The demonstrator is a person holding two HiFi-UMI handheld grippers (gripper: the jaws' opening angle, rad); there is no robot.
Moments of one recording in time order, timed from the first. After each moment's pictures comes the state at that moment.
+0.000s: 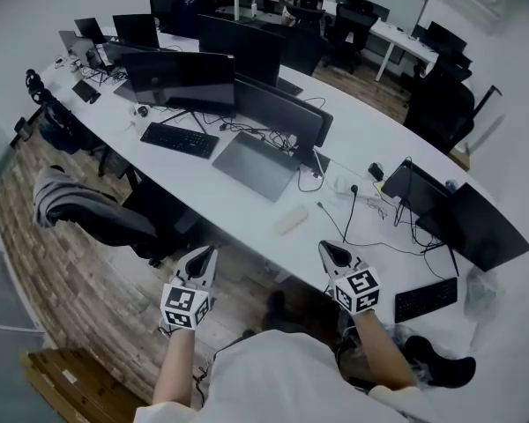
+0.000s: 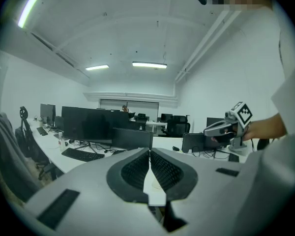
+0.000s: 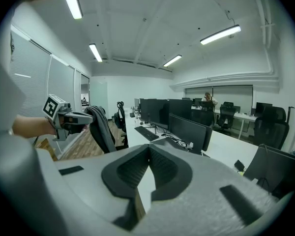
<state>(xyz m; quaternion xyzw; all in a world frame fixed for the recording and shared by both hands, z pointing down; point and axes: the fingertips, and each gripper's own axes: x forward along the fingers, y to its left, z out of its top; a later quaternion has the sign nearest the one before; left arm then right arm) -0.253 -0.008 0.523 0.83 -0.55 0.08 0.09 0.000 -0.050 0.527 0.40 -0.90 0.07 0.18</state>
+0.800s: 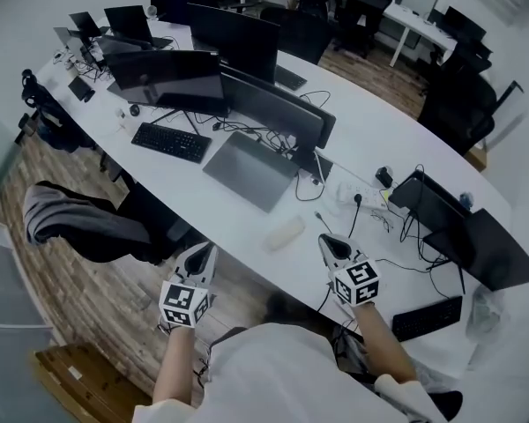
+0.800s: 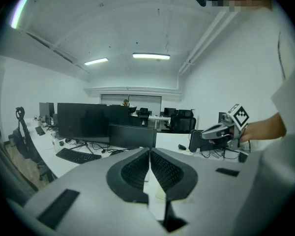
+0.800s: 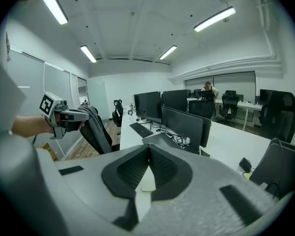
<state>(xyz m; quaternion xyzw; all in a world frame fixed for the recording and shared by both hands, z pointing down) -0.206 -0.134 0.542 0.82 -0.56 0.11 0.11 0.043 -0.191 0.576 0.37 -0.90 0.12 0.19</state>
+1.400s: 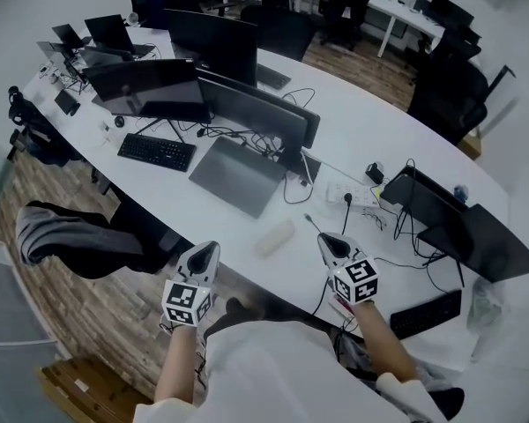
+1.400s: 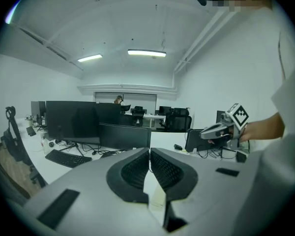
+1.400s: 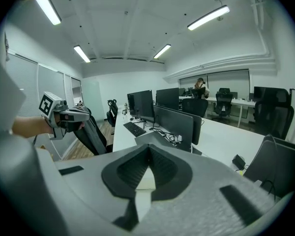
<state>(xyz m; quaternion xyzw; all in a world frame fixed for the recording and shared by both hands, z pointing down) -0.164 -0.177 0.549 0.83 -0.53 0.12 0.12 0.079 -0.217 0.583 0.40 -0.89 0.14 0.19</state>
